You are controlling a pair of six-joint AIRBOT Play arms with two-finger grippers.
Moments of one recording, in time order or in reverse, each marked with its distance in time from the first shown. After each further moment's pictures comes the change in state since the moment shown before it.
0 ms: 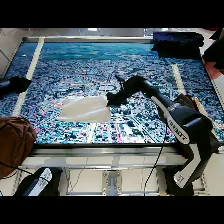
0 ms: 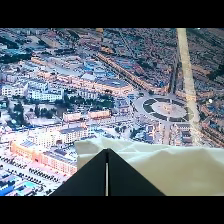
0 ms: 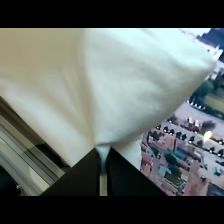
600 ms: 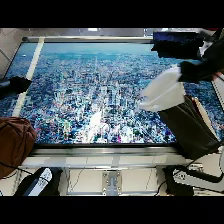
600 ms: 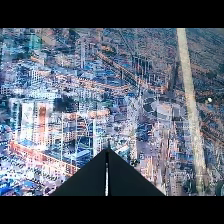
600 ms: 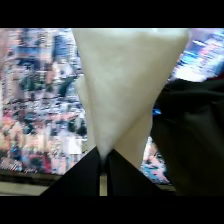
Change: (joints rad) left arm 0.000 0.000 0.000 -0.001 -0.005 0.000; right arm -0.535 0.512 0.206 -0.503 -0.517 0.114
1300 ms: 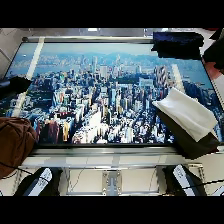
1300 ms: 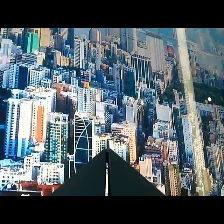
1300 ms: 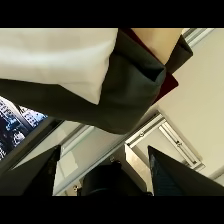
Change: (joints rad) left arm 0.000 0.000 0.000 0.000 -0.002 0.000; right arm -0.594 0.443 -0.480 -0.232 -0.118 -0.076
